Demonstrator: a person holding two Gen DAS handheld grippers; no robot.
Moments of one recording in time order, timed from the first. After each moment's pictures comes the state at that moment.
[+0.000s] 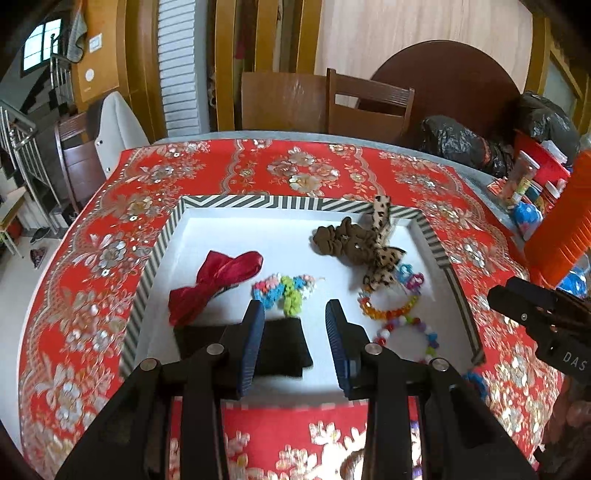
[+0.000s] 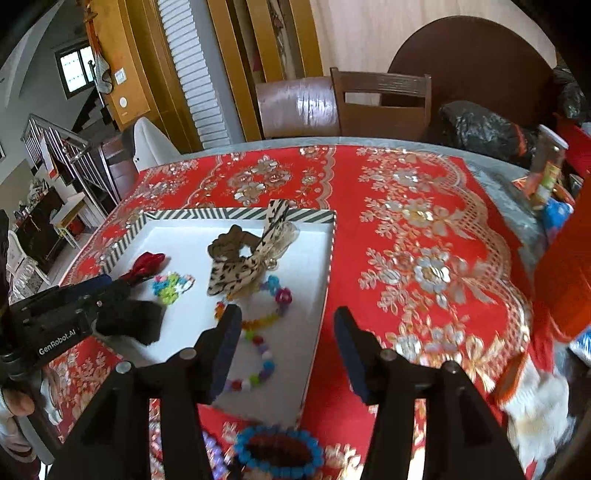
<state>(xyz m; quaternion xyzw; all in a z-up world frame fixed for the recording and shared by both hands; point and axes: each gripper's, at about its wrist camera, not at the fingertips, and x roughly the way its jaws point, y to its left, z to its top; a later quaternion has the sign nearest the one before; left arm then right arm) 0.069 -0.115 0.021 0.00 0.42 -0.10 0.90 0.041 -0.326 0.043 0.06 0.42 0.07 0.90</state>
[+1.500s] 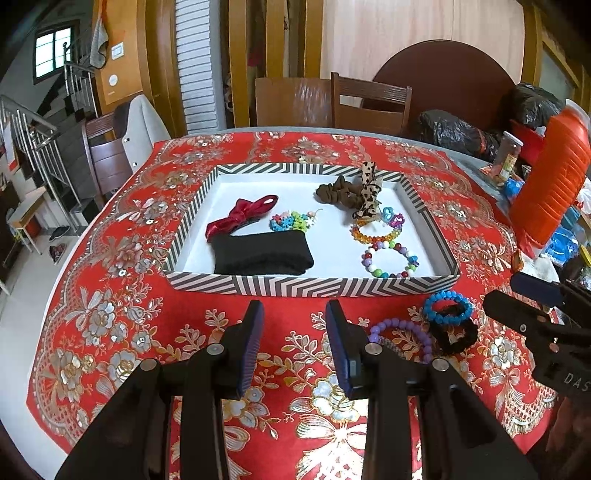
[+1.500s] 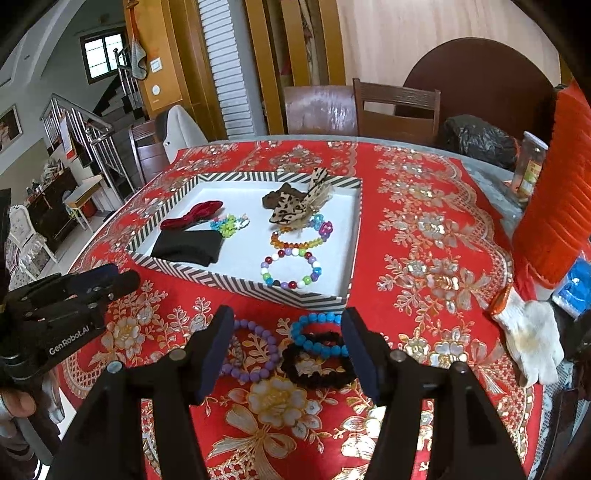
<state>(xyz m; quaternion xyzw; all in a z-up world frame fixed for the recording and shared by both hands) -0.041 -0.107 0.023 0.01 0.41 -0.07 0.91 -0.070 -0.290 0.051 0.02 0.41 0.09 0.91</state>
